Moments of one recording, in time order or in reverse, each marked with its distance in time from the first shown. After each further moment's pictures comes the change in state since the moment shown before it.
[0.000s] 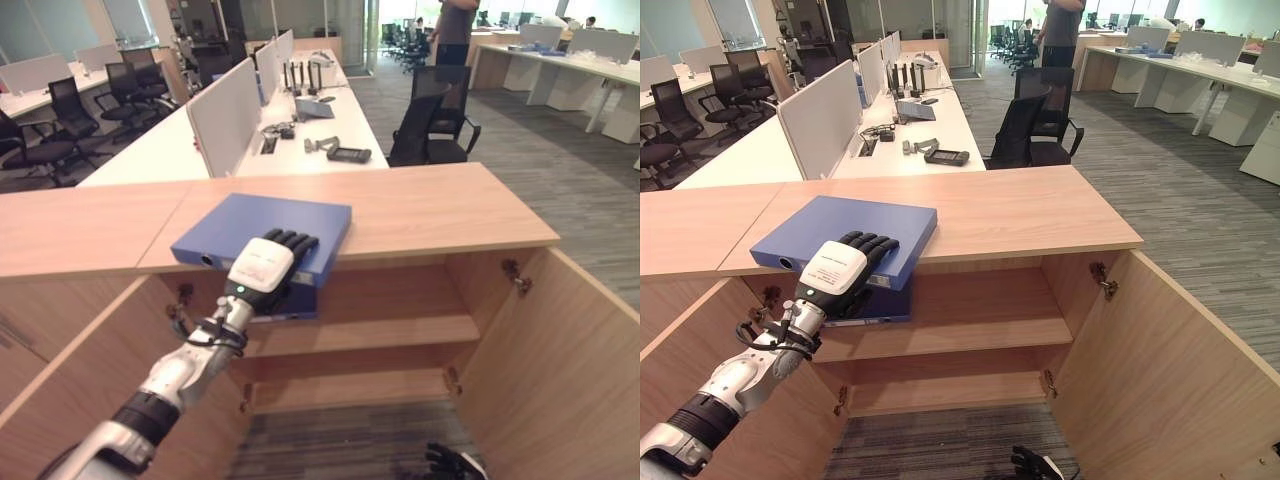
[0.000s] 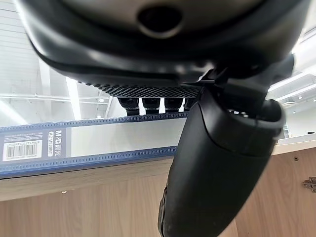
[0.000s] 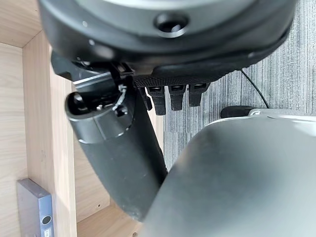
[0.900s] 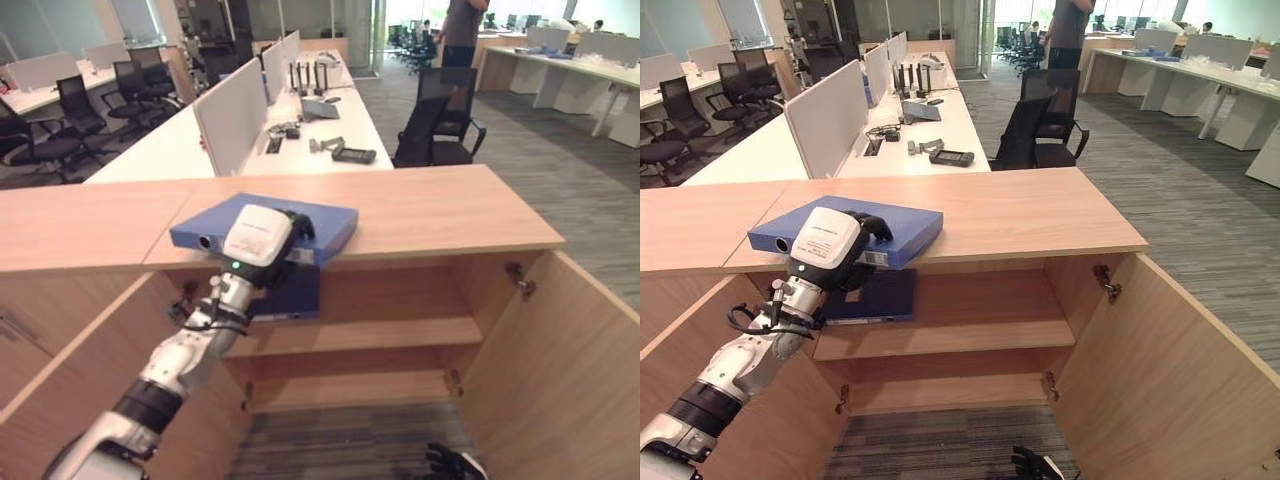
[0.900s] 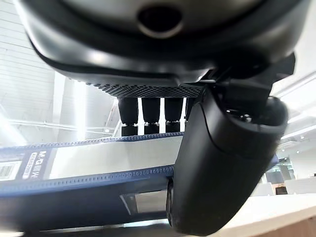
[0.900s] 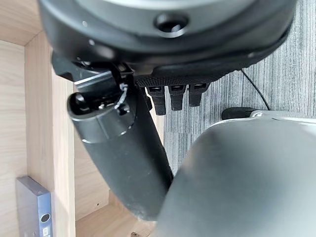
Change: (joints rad) left arm -0.038 -0.020 0.087 -0.141 -0.041 -0.004 0.020; right arm 0.000 0.001 0.000 0.000 0.000 0.000 -0.005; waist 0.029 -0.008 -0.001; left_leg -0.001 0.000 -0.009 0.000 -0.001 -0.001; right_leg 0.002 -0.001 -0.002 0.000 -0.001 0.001
